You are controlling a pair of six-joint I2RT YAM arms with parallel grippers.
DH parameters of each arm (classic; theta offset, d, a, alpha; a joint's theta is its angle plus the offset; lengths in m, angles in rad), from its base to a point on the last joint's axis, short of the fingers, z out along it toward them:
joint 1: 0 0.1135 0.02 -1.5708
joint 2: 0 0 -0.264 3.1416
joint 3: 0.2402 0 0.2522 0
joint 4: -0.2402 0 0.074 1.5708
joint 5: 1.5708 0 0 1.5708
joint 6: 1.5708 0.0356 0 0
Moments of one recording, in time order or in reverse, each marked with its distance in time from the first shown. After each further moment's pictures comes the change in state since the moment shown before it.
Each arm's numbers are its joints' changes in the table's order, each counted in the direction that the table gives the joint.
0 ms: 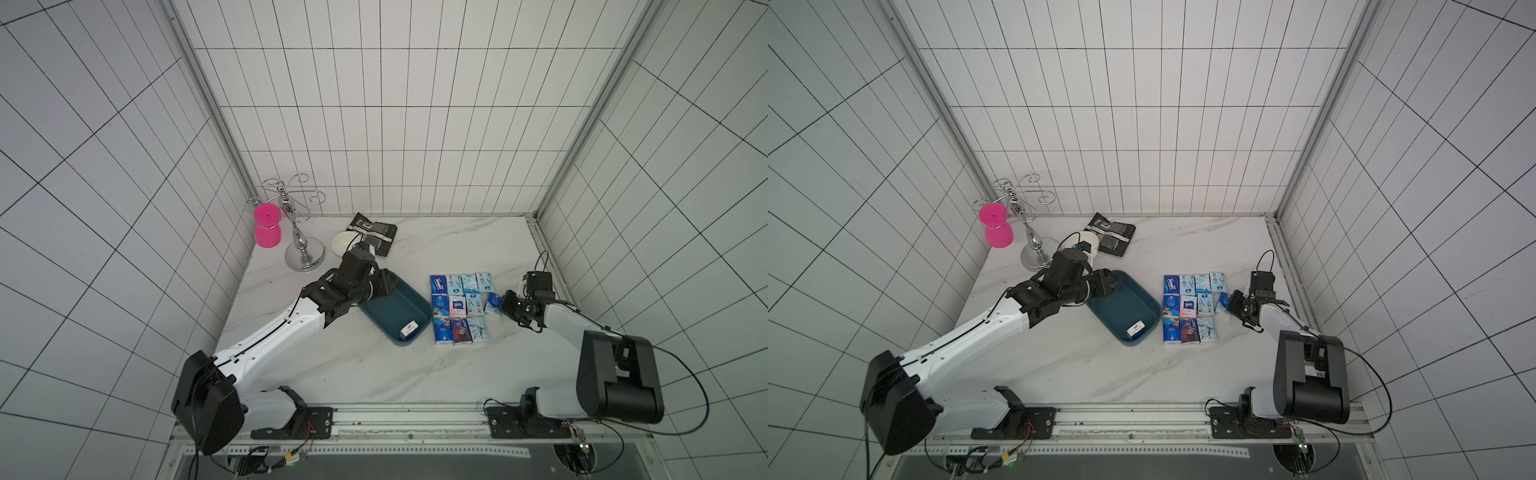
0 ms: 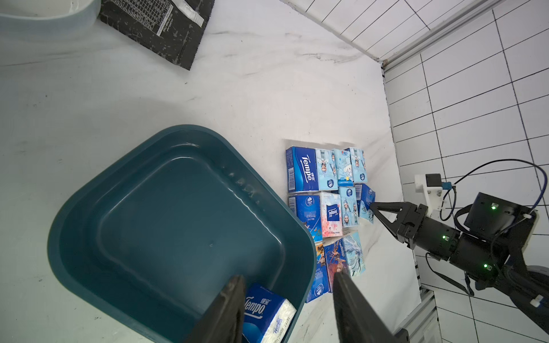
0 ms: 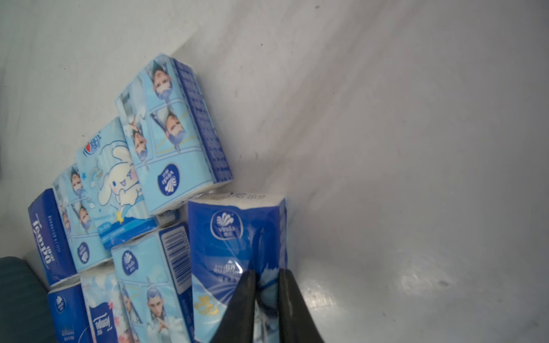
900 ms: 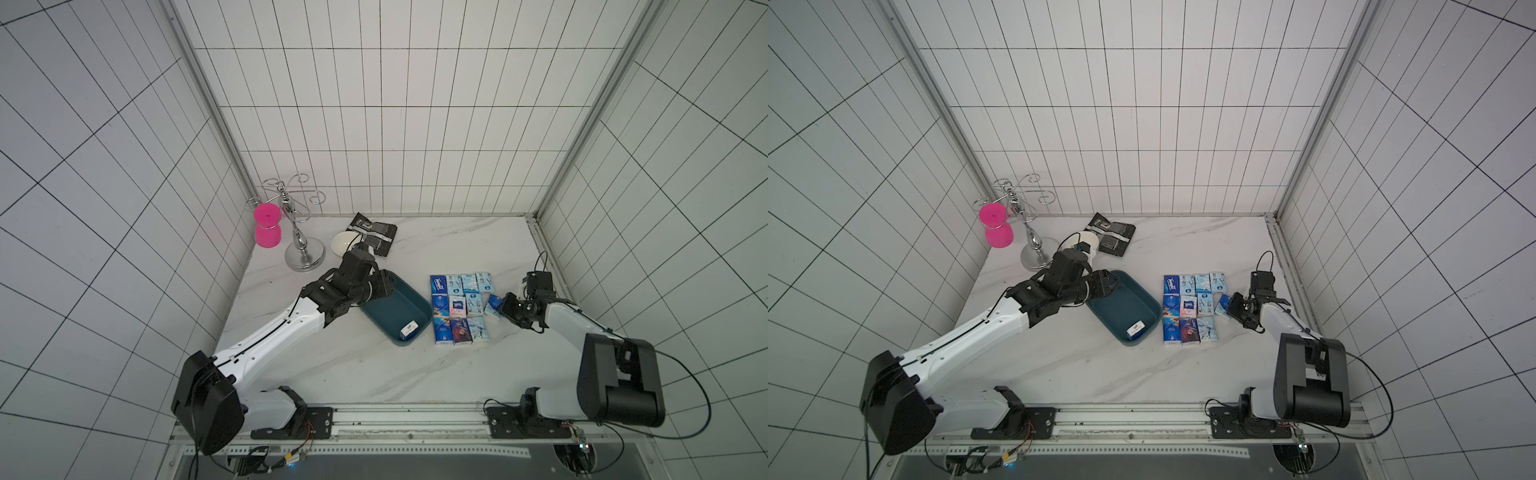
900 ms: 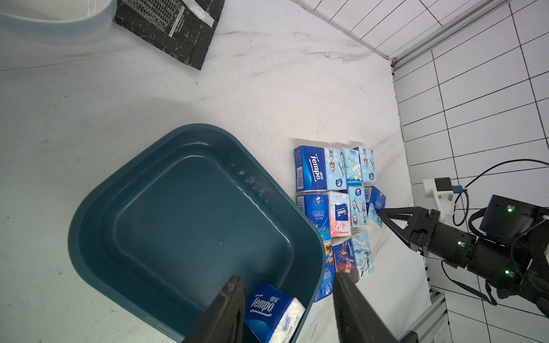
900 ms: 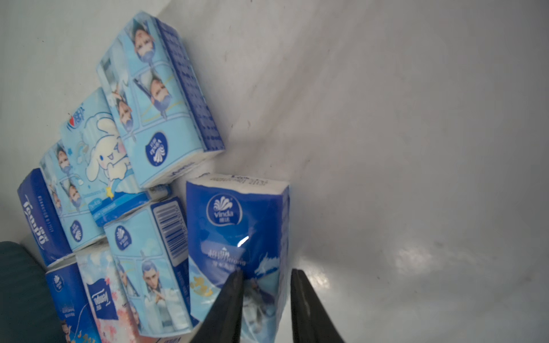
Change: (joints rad) left arm 0.005 0.000 0.004 -0.021 -0.018 0.010; right arm -0.007 -0.013 0.015 -0.088 -0.025 -0.003
